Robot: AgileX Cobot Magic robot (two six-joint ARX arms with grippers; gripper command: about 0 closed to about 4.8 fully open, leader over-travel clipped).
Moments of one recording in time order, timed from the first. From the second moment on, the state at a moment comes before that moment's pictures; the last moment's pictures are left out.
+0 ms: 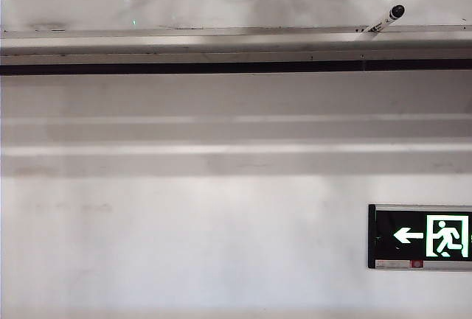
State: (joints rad) left arm -0.80 1.29 2.08 -0.64 -0.22 0.13; right arm 0.62 1.88 2.31 -0.55 0.35 -0.28
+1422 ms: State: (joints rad) left arm -0.80 1.29 2.08 -0.62 -0.21 0.13; right arm 0.48 1.55 2.30 -0.46 0.34 -0.29
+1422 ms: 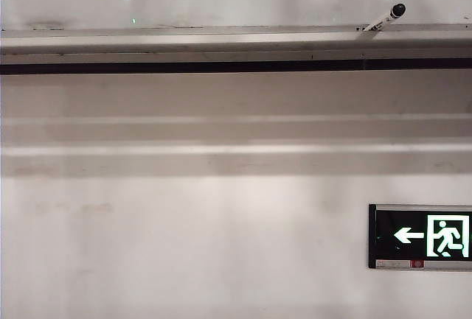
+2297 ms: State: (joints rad) left arm -0.80 0.75 1.24 -0.44 -0.31 0.07; right arm 0.53 0.86 1.37 -0.43 0.13 -0.13
